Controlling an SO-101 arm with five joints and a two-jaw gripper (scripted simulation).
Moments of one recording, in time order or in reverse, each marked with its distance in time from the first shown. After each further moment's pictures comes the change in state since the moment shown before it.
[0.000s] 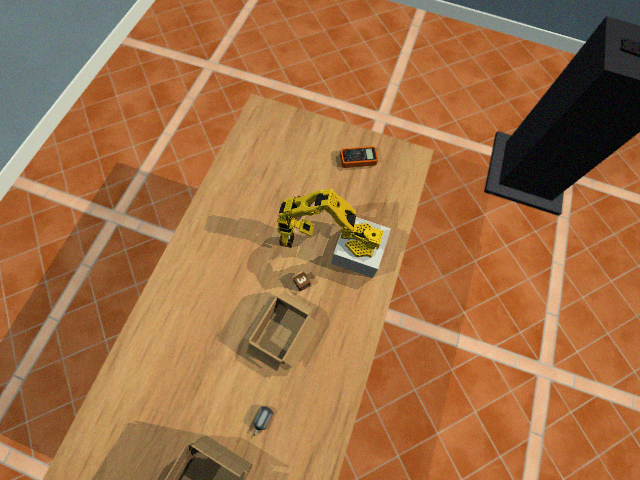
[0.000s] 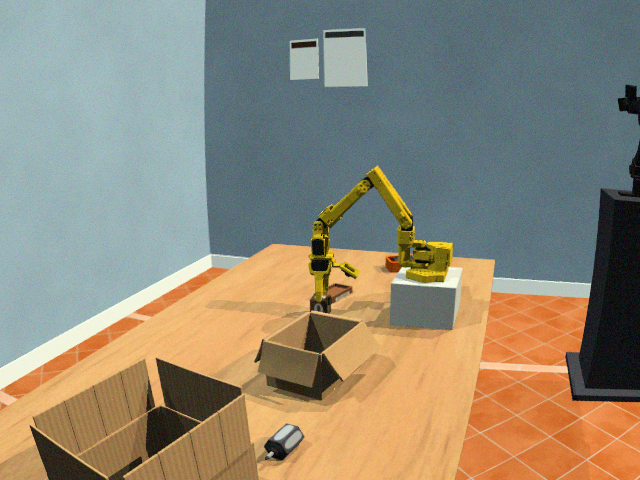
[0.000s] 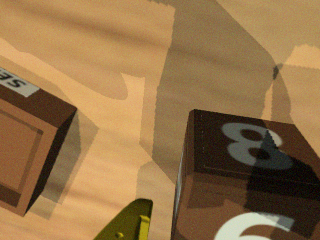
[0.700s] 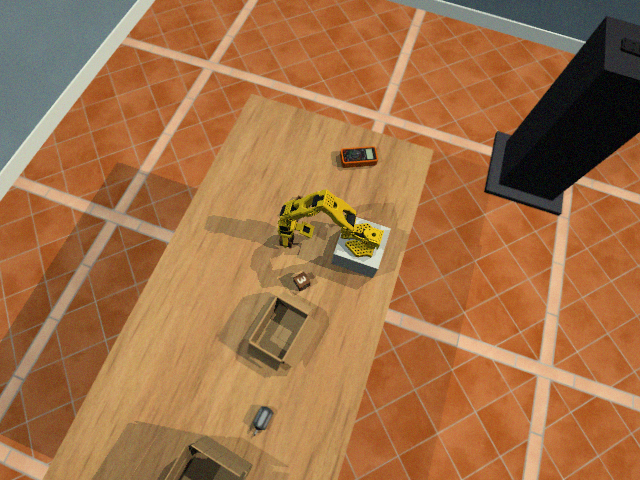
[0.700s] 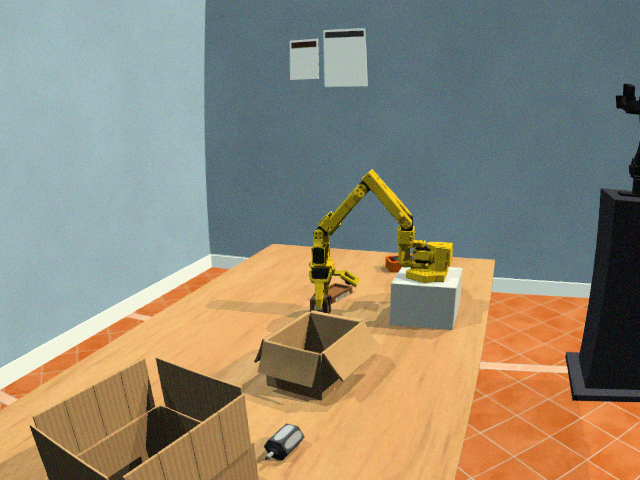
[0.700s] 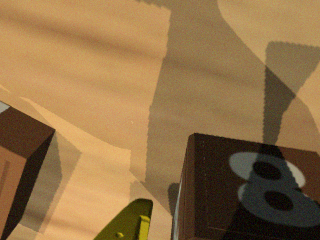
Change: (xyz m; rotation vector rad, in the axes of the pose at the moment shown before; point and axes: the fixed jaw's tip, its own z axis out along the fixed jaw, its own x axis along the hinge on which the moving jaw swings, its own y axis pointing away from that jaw) arm 0.001 0.000 0.018 0.000 0.007 0.000
